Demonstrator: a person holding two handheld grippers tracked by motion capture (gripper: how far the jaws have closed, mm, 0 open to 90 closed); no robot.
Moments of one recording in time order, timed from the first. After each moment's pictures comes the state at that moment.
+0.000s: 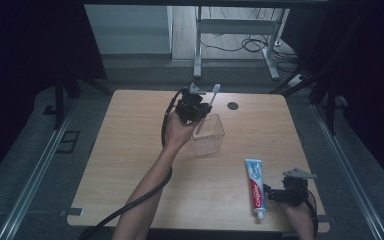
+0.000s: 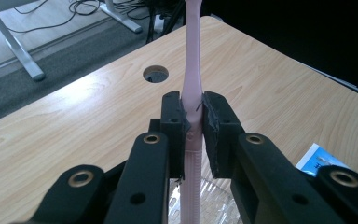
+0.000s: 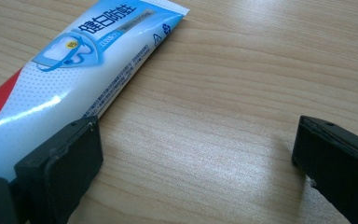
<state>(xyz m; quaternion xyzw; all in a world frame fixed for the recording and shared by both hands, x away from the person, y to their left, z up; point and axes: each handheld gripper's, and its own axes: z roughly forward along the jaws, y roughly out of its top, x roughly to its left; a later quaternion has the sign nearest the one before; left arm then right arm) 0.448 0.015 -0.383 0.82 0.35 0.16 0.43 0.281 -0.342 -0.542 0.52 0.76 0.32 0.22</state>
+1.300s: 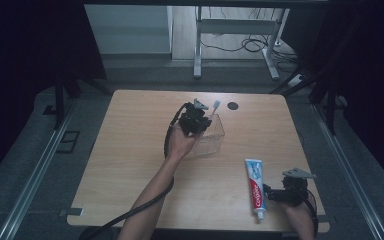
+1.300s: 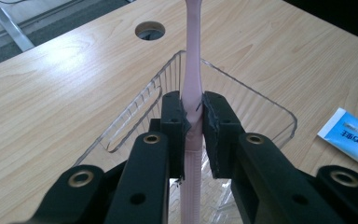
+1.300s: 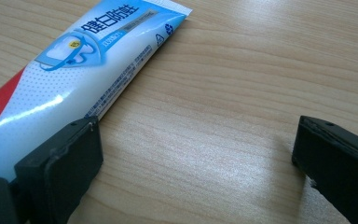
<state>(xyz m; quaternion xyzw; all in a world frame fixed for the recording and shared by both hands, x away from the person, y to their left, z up) 0.447 0.004 -0.435 0.84 0.35 0.15 0.39 0.281 -0.342 -0.542 0.52 0.76 0.32 0.22</state>
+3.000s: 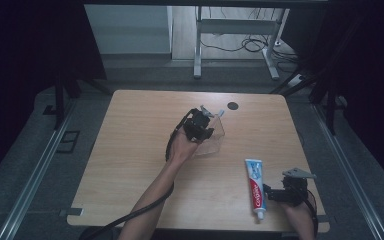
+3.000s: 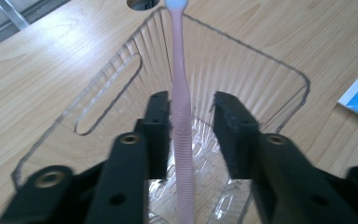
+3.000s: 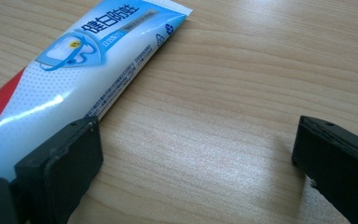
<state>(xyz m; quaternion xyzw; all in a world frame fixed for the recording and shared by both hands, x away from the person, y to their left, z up) 0.441 -0.010 -0.448 0.86 0.34 0.16 0.34 0.281 -0.342 -0.542 0.52 0.76 0.32 0.22</state>
